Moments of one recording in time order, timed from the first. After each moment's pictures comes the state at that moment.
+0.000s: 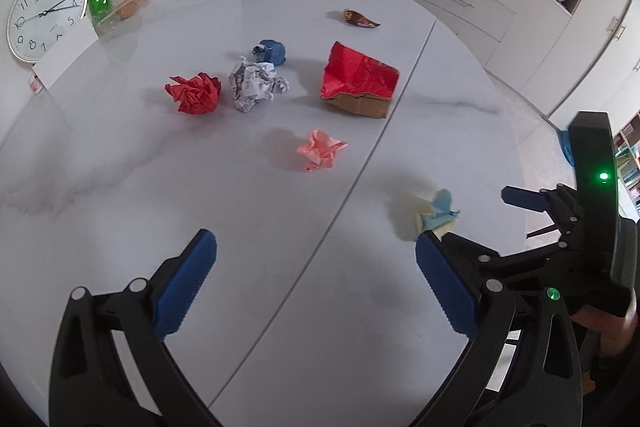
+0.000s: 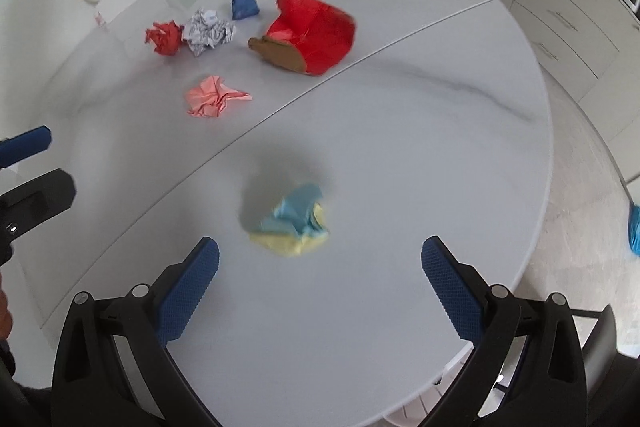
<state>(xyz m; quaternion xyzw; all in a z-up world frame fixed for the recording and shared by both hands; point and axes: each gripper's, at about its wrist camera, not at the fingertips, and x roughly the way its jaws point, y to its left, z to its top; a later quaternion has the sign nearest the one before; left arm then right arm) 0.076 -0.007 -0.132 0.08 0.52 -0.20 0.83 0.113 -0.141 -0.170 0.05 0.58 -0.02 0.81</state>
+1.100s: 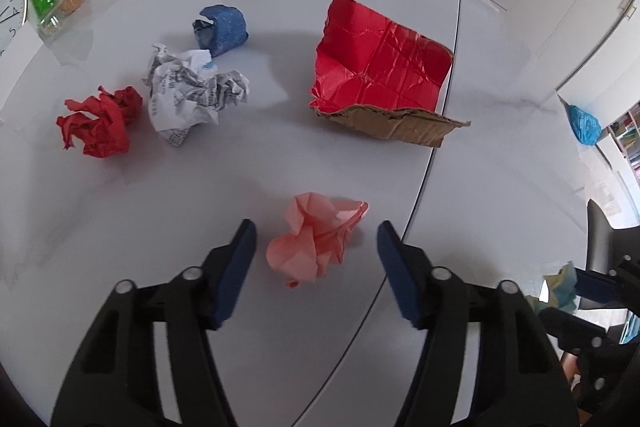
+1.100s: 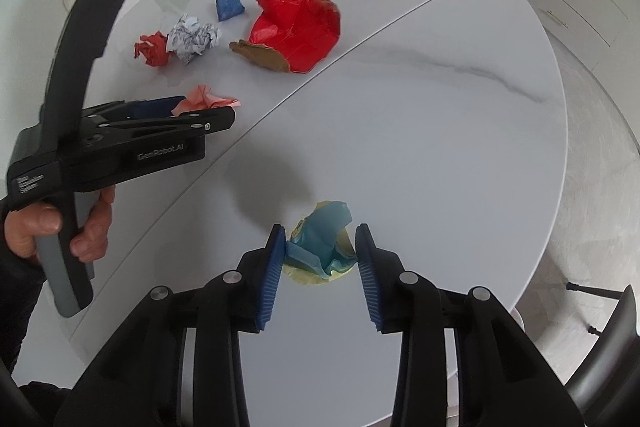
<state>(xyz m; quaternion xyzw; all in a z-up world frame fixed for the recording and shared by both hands) 0.174 -0.067 -0.222 0.11 0.56 -0.21 0.79 0.109 -0.174 -0.165 0.13 0.59 -0.01 0.80</state>
